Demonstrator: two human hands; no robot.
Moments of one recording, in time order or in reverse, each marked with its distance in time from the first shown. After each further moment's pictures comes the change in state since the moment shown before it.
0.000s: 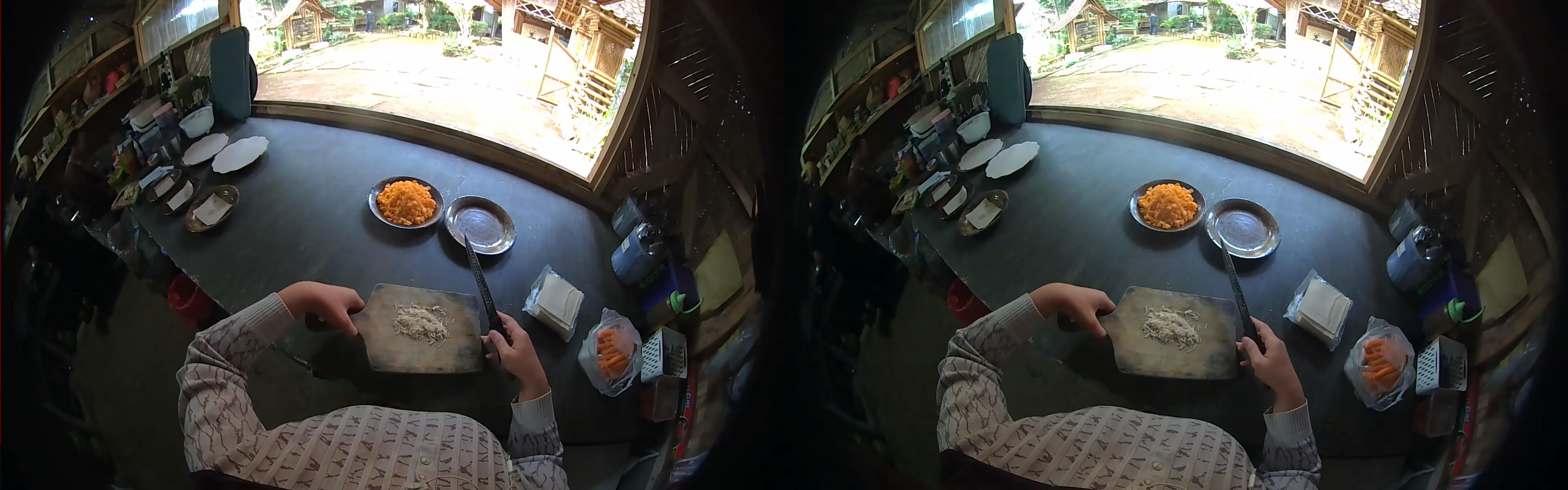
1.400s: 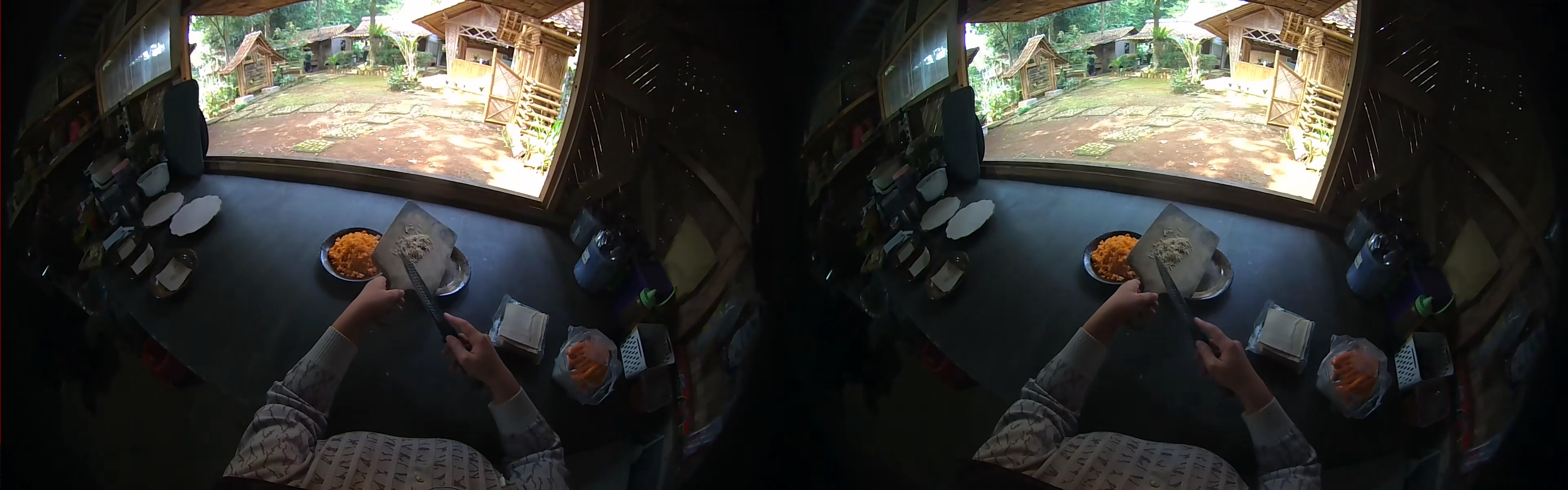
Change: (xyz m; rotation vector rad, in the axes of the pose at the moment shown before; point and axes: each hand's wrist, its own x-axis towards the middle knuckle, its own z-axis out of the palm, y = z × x) left_hand 0.165 0.075 -0.054 -0.742 0.675 0.388; right_hand 0.045 -0.040 0.002 -0.054 0.072 -0.128
